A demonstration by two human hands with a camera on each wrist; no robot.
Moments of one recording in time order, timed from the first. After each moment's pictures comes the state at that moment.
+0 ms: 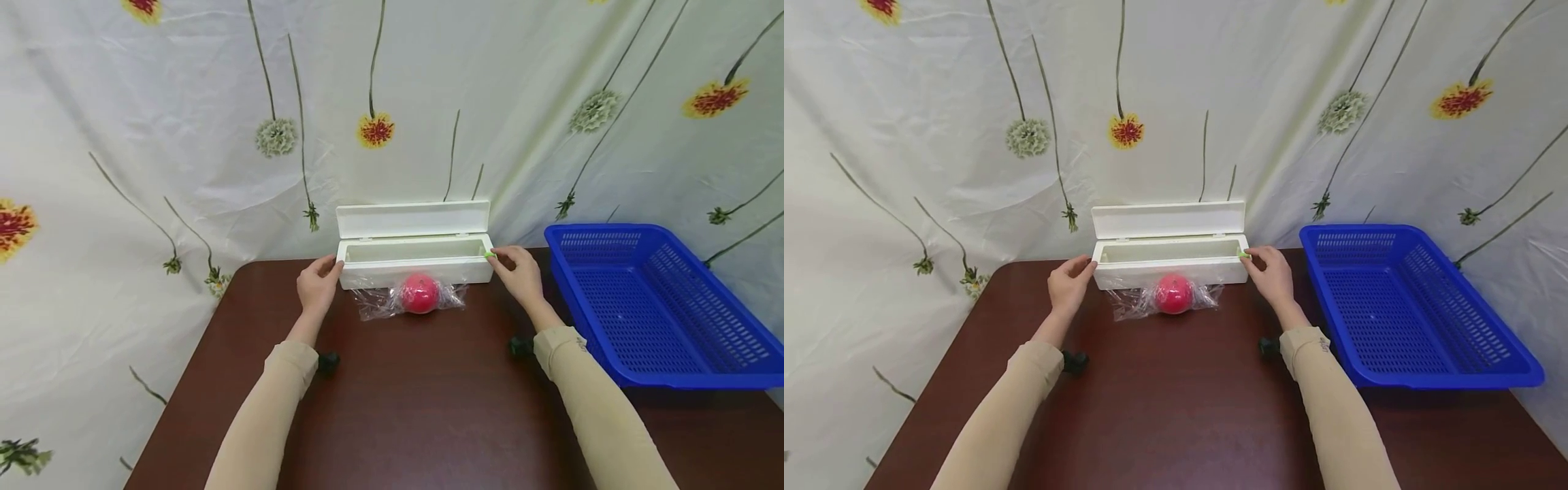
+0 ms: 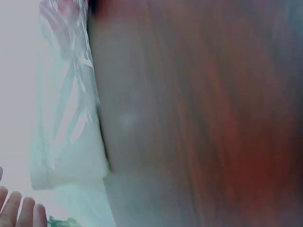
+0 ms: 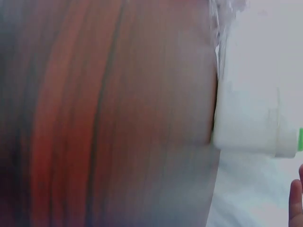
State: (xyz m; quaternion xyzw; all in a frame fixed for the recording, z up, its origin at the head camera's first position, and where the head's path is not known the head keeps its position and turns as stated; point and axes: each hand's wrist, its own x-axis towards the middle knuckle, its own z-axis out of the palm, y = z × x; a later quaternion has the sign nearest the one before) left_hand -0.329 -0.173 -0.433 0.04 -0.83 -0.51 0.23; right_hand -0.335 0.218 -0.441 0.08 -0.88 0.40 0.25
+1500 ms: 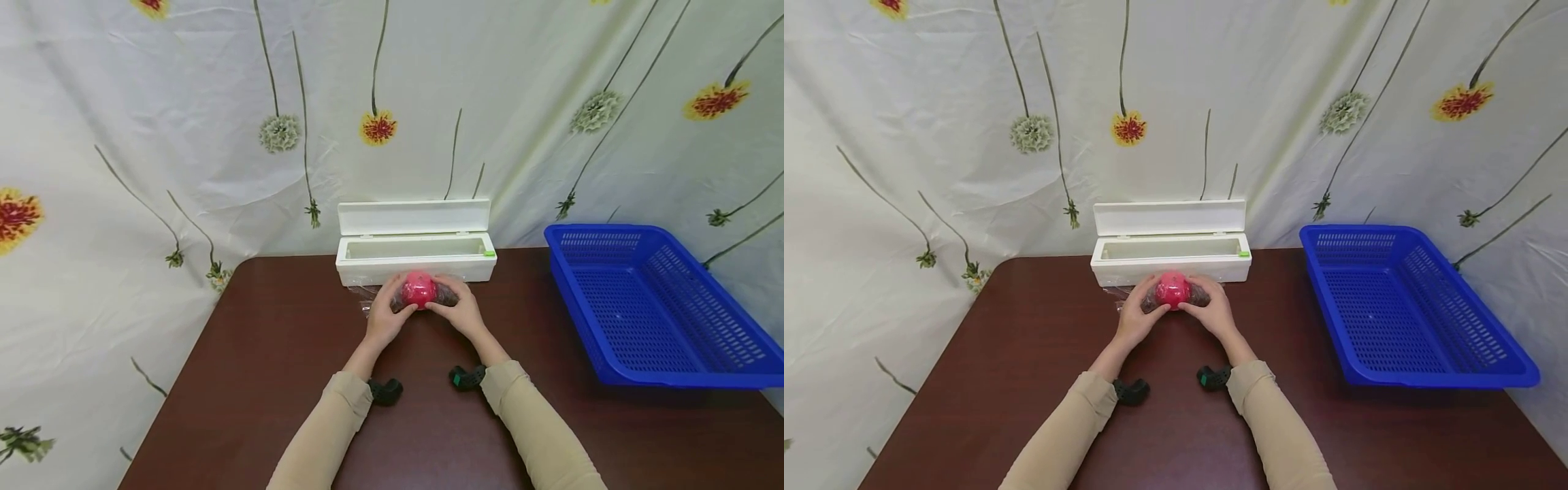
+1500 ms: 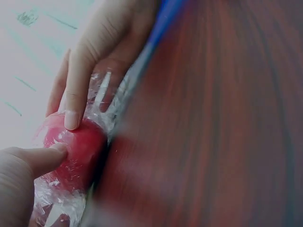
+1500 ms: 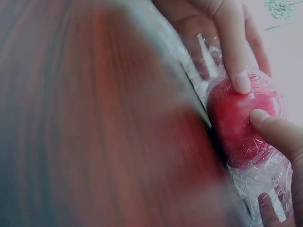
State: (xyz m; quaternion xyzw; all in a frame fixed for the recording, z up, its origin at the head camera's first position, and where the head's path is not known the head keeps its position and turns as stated) left_hand -0.288 -0.072 -0.484 -0.17 -0.83 -0.50 0.16; right_hand -0.303 0.119 -0.490 0.16 -0.83 0.52 0.13
